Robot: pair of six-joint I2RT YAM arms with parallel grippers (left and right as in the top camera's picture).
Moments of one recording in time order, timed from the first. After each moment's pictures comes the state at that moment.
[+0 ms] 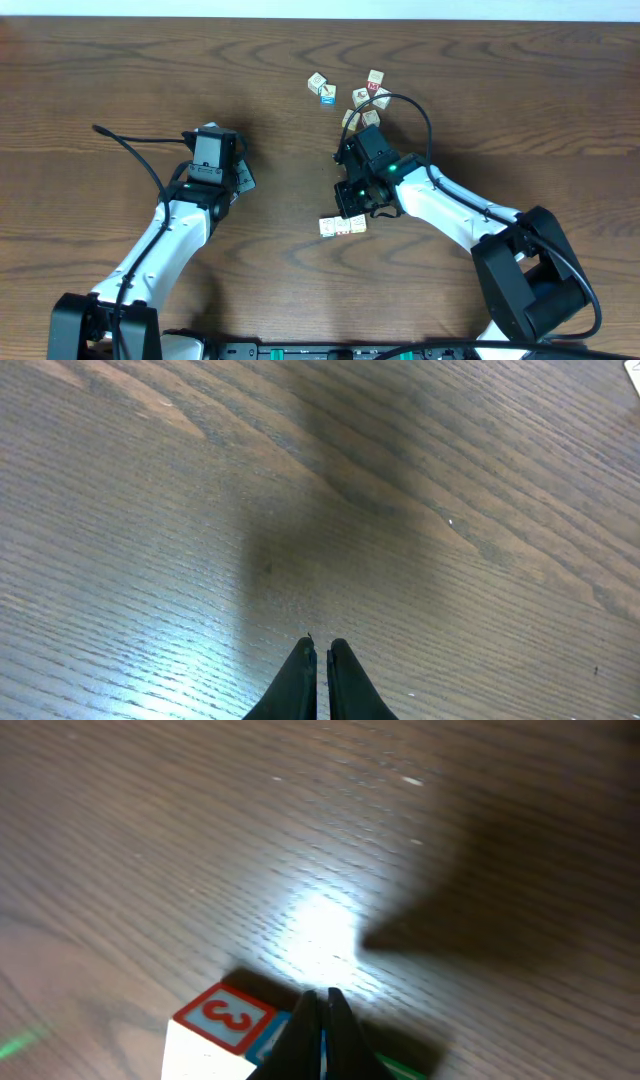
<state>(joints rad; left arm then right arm) -0.19 1.45 0.78 -0.31 -0.11 -0.56 0.57 1.83 1.08 -0.51 -0.27 0.30</state>
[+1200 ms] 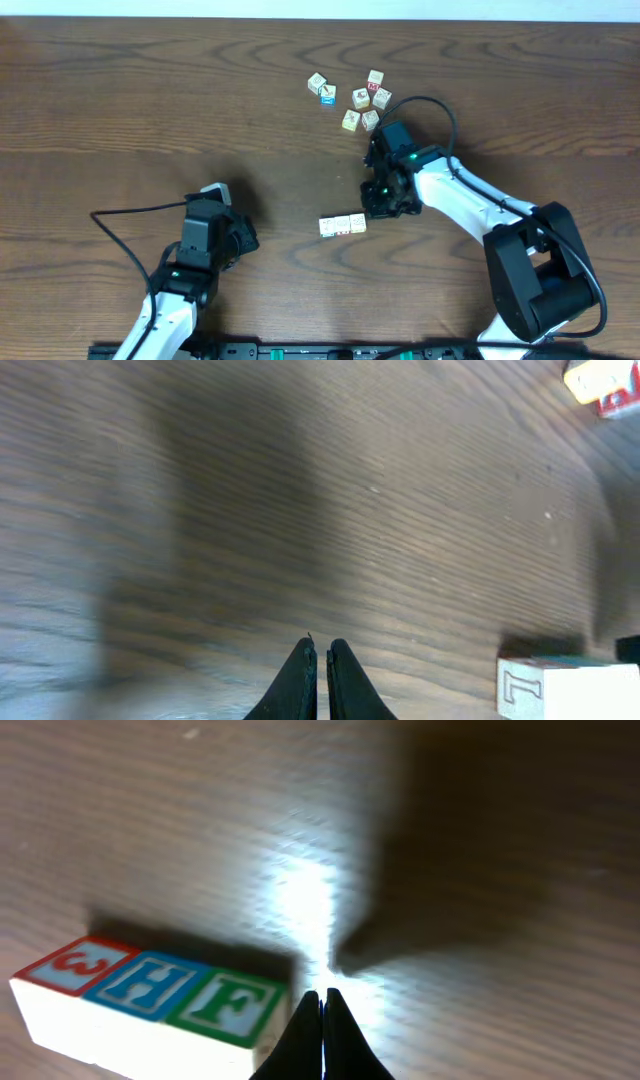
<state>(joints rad) -0.21 1.02 0.30 -0.13 0.14 -0.60 0.47 1.83 1.08 -0.69 -0.25 0.32</state>
